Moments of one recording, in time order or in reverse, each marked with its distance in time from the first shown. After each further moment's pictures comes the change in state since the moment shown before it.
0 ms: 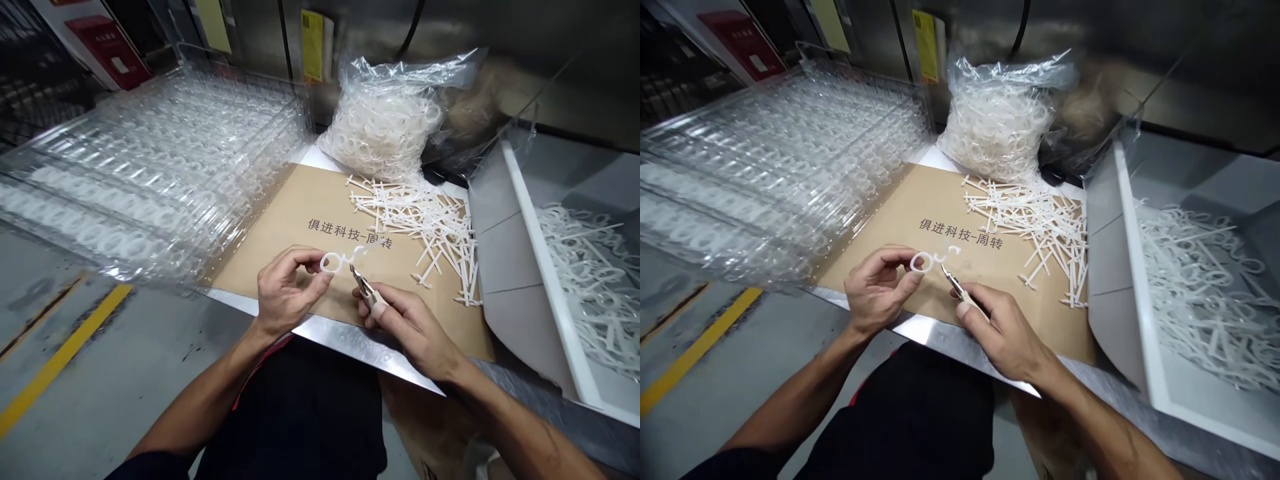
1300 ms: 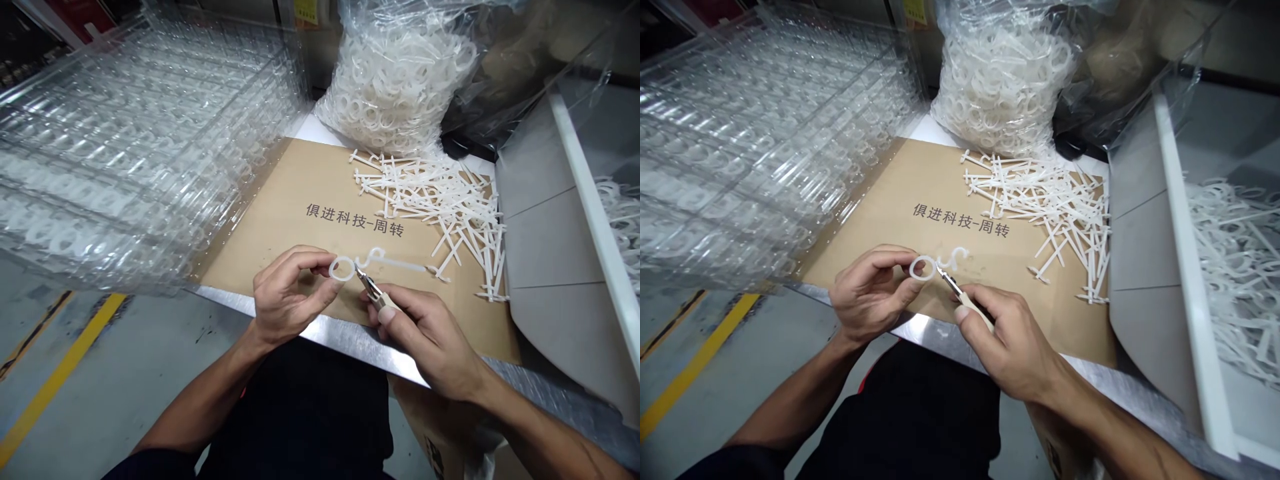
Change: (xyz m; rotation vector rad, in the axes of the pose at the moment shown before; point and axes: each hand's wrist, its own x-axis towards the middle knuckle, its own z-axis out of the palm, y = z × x) left_hand -0.001 0.002 0.003 0.048 -0.078 0.158; right_hand 0.000 -0.006 0.004 -0.035 -0.002 0.050
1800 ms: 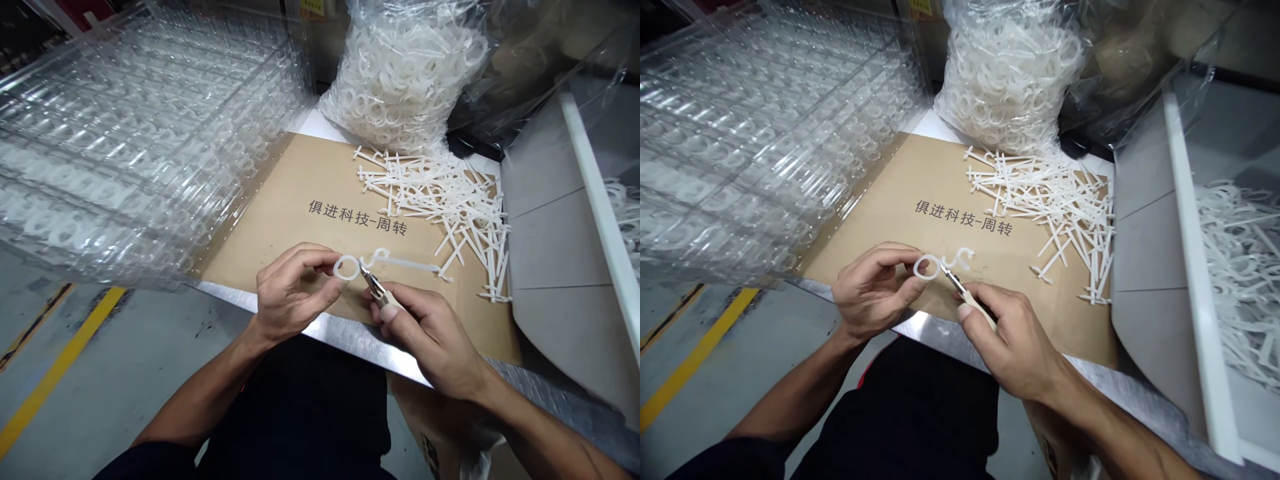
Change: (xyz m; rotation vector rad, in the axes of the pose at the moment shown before) left_hand 0.000 0.001 -0.001 -0.019 -0.025 -0.010; right_hand -0.001 0.003 0.000 -0.010 0.010 0.018
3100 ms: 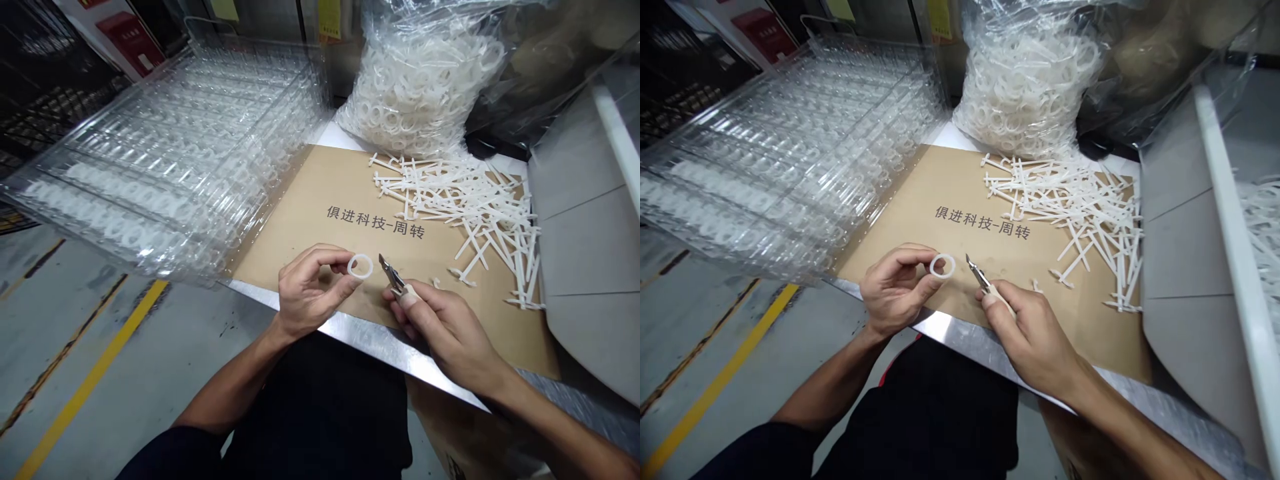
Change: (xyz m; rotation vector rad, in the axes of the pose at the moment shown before) left_hand -0.002 -0.004 0.001 -0.097 0.074 -0.057; right_hand 0.003 0.012 0.001 -0.035 0.048 0.041
